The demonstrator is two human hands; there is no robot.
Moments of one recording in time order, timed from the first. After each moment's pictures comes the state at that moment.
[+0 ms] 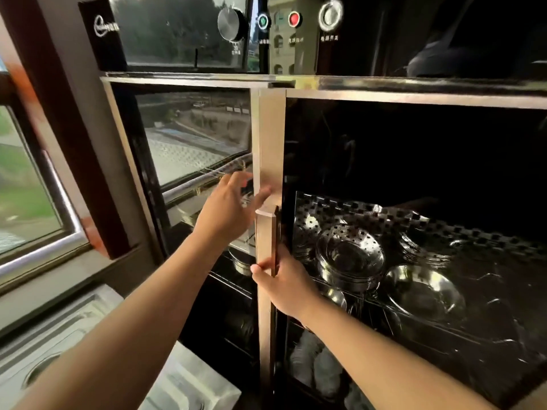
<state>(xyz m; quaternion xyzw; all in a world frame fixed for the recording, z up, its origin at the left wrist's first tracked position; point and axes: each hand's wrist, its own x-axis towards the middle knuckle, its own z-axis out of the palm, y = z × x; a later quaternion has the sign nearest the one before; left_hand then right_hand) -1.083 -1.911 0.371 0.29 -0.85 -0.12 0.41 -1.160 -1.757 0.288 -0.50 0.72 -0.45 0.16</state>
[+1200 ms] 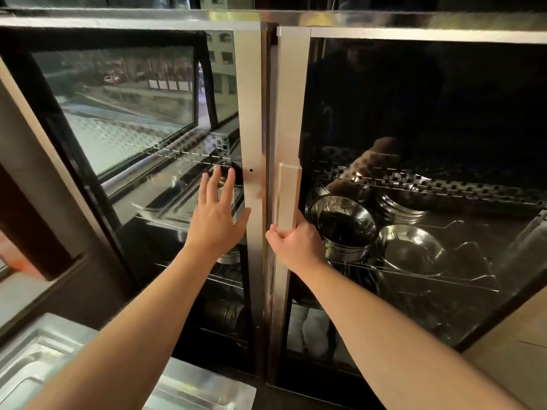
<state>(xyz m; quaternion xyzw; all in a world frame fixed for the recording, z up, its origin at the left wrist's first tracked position) -1.111 -2.003 0.269 0.24 -0.92 -0.05 0.31 -1.205 -1.837 0.240 -0.33 0.82 -0.46 -0.06</state>
